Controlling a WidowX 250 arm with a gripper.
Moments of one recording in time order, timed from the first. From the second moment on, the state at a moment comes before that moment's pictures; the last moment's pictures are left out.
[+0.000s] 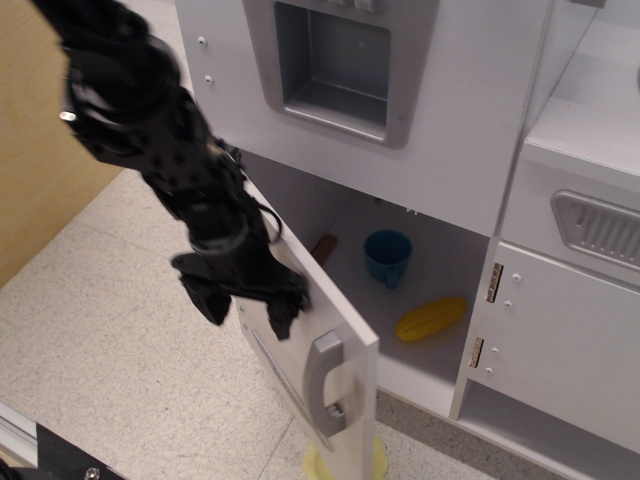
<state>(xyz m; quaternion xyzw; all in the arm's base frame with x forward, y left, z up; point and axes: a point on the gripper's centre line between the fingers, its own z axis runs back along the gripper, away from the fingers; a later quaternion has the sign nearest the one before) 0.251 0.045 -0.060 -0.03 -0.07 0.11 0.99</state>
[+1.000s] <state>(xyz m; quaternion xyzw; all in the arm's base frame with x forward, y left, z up) 0.316 0.019 -0.066 -0.04 -0.10 0.17 0.98</state>
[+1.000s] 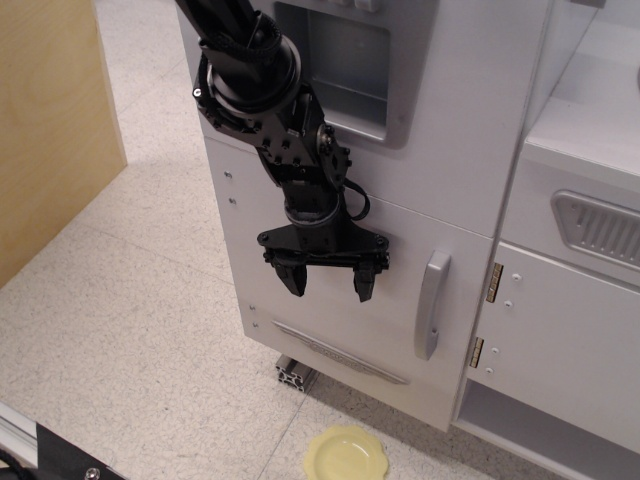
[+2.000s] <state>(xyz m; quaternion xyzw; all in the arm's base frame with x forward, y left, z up) 0.283 0.028 -0.054 -0.01 -0.10 0.14 0.99</state>
